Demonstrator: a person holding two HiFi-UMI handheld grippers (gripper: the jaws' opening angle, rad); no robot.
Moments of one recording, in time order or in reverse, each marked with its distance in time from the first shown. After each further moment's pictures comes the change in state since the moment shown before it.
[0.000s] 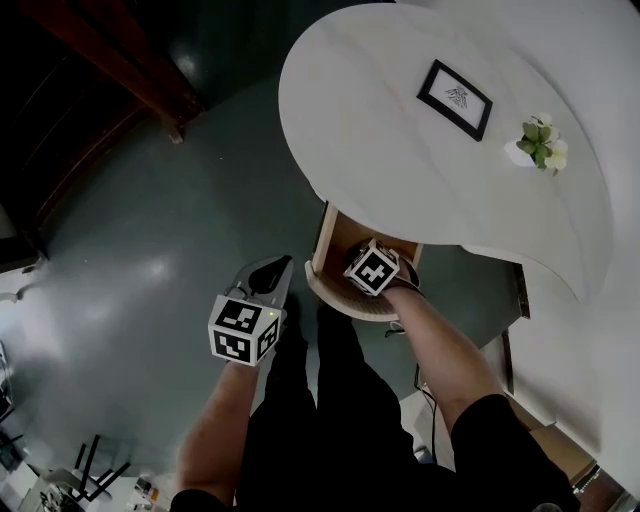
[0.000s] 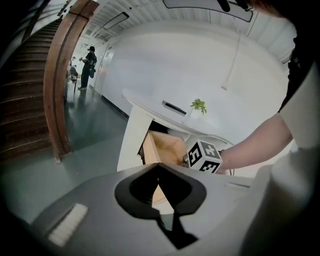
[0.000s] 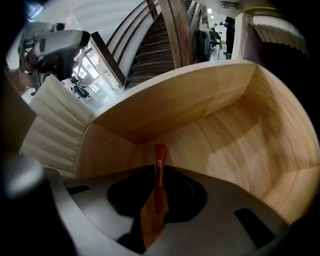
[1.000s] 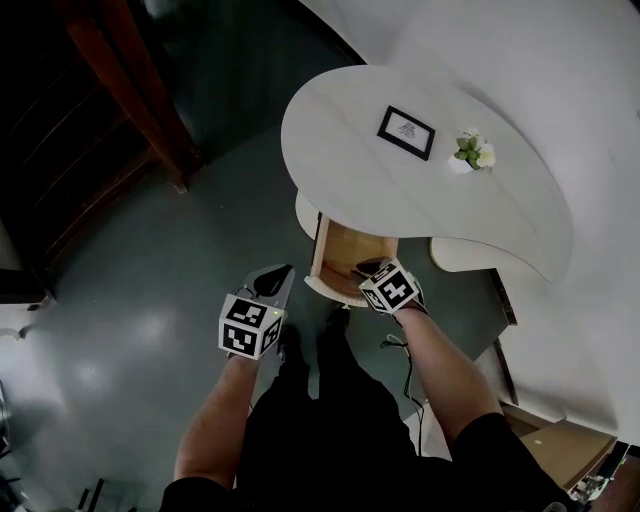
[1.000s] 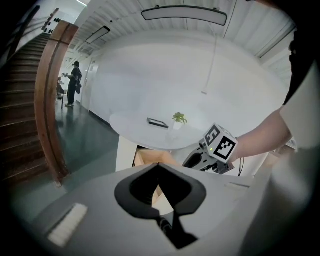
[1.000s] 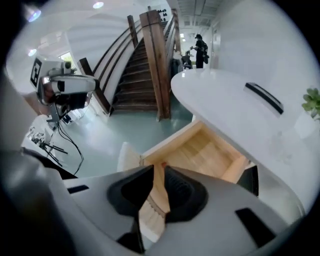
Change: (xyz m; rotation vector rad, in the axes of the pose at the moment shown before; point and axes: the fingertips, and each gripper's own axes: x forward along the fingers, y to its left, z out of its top) left arm -0.082 -0.039 0.051 0.163 -0.073 -0.079; right arm -0.155 0.047 0.025 0.223 -0.233 -0.201
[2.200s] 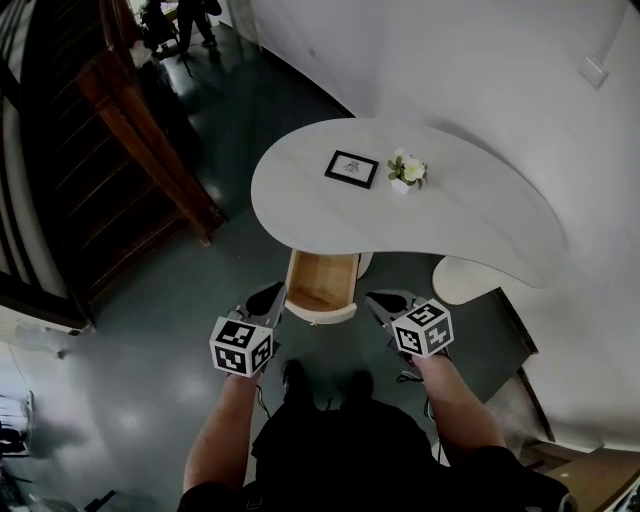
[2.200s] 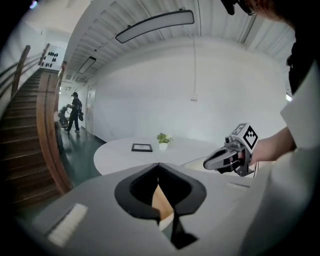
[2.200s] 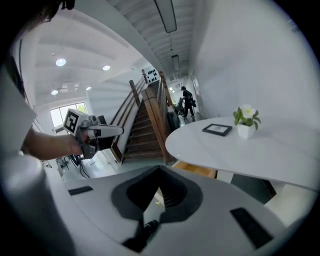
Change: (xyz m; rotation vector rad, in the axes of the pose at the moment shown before) left arm -0.023 -0.179 0.094 0.156 -0.154 0.145; right arm -0.252 -0.016 -0.065 0.143 -0.596 0.093
